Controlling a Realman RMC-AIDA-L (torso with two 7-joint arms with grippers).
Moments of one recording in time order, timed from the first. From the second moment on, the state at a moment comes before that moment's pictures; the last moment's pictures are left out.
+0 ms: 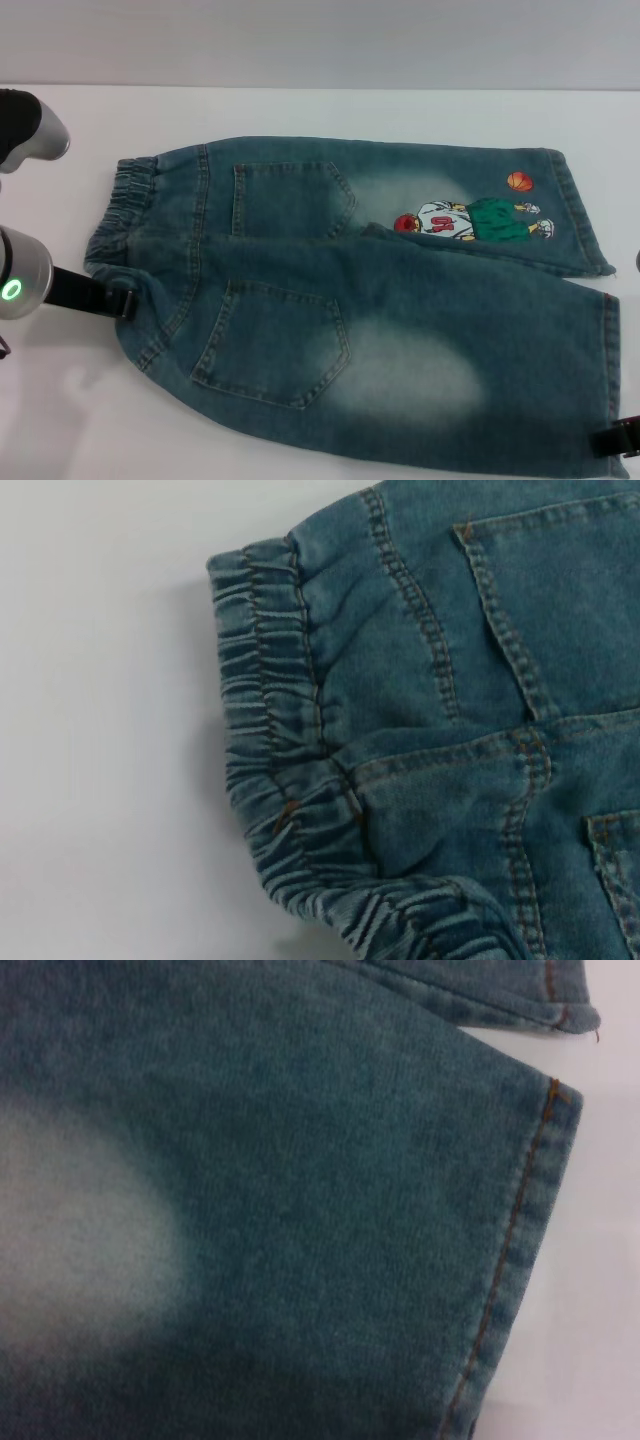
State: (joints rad) left arm -0.24 -2.06 -1.57 -1.68 2.76 -1.41 0.04; right arm 0.04 2.07 1.29 2.00 0.22 -1.71 -2.88
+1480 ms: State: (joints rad) left arm -0.24 -2.06 -1.55 -1.69 2.76 -1.42 0.04; right arm 0.07 2.07 1.27 1.93 0.25 -1.70 -2.88
